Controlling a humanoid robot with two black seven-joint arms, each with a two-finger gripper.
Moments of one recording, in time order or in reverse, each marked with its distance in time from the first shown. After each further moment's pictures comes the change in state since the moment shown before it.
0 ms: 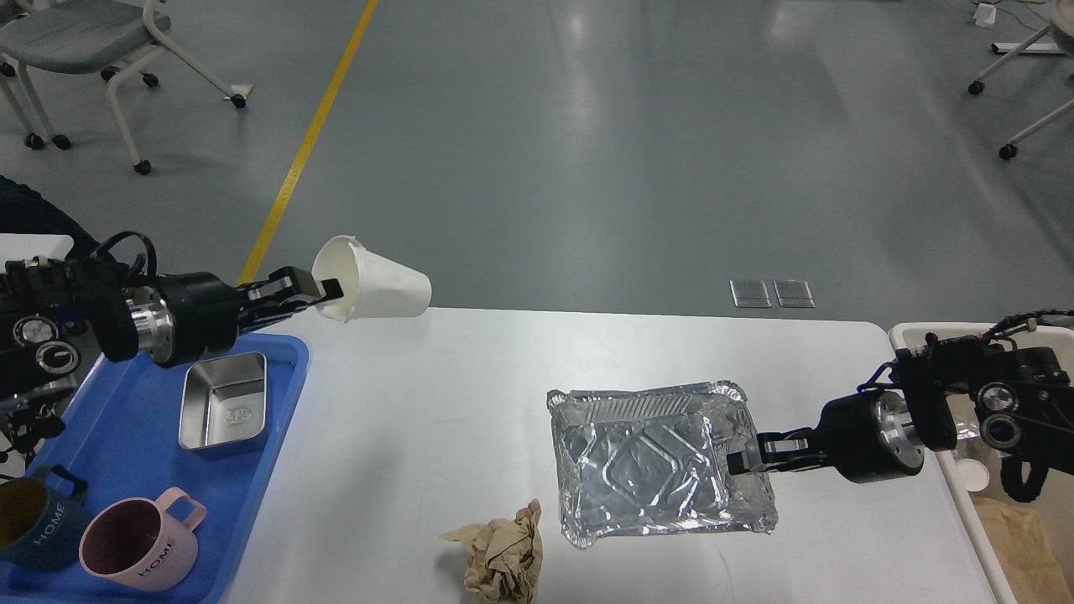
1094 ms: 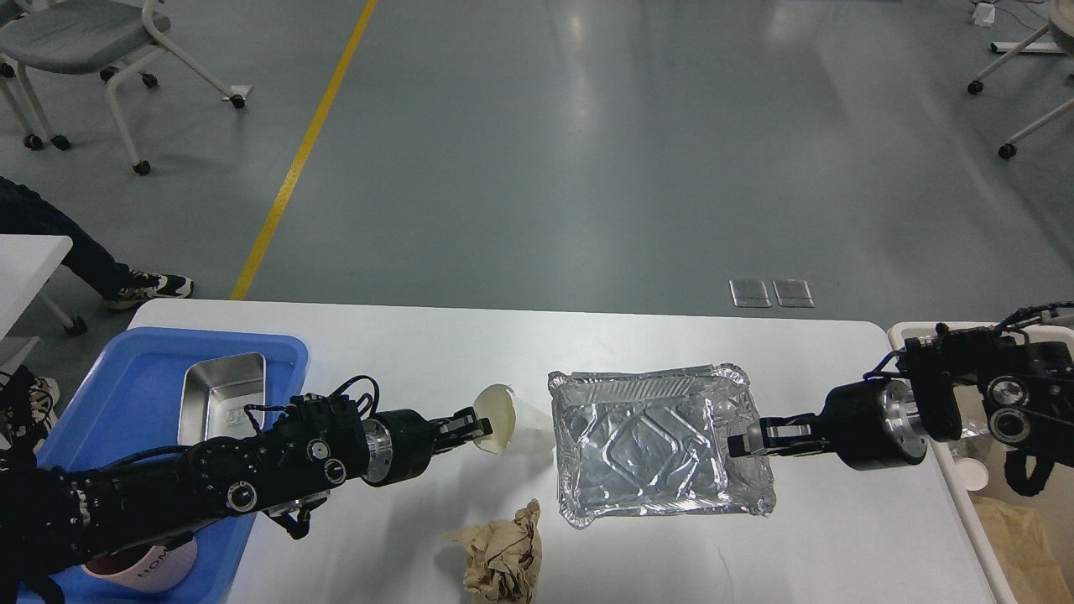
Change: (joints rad) left arm 0.312 -0.674 0.065 0.501 0.004 0.108 0.026; right arm -0.014 -0.020 0.050 0.011 -0.005 -0.026 -0.004
